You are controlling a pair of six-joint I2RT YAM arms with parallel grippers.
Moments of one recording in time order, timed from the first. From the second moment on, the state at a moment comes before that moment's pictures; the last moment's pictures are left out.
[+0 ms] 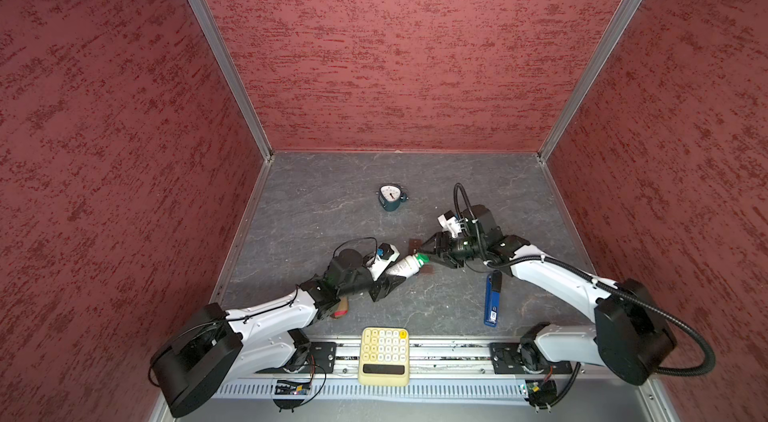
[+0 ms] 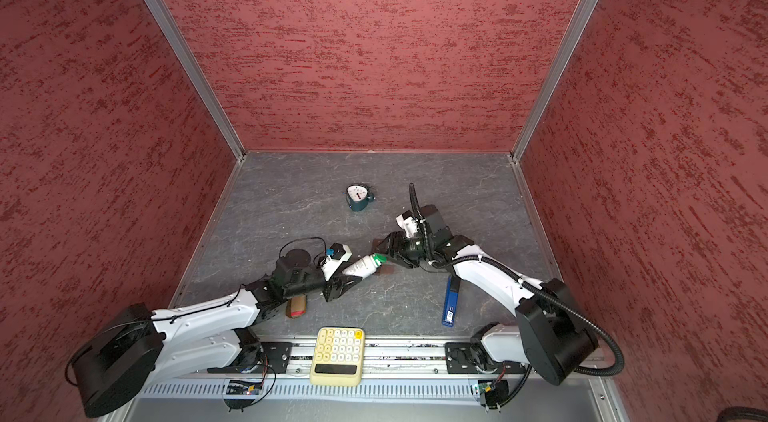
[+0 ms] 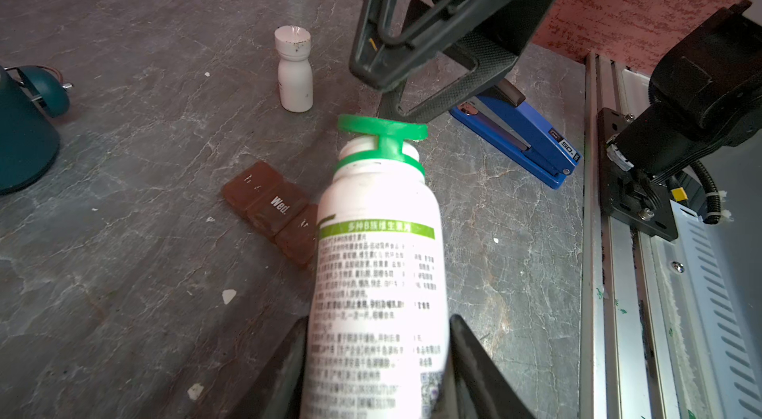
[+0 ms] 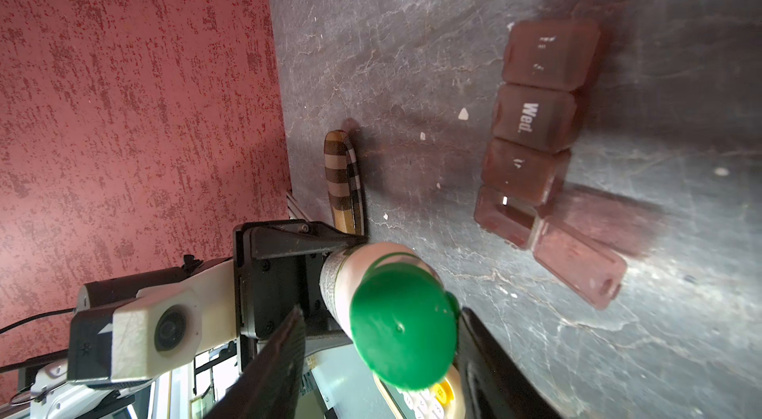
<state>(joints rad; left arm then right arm) -0.77 1.11 0.28 0.37 0.34 -0.02 0.55 1.32 0.74 -0.16 -0.70 0.96</state>
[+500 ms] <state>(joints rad) -0.77 1.17 0.32 0.28 0.33 0.02 0.55 1.34 0.82 -0.18 -0.67 0.90</state>
